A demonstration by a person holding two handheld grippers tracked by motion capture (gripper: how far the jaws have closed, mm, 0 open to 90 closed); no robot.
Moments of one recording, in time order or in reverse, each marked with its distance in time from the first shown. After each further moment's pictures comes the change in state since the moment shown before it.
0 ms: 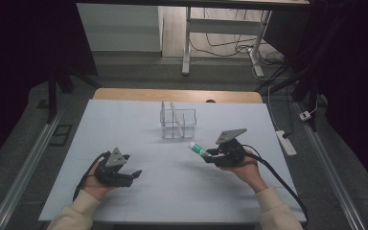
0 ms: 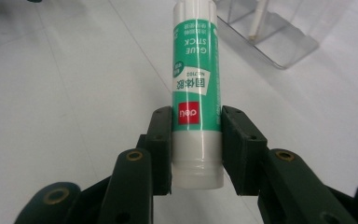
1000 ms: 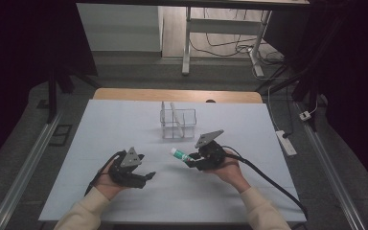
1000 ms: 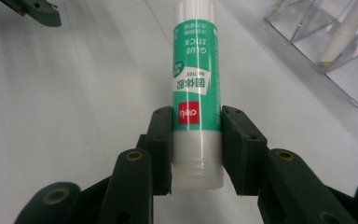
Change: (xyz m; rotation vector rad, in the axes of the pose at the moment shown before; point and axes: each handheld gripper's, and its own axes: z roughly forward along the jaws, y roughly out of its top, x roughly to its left) left arm -0.027 0.033 0.013 -0.003 -0.064 0.090; right arm 0.025 0.023 0.043 0.046 0.085 -0.059
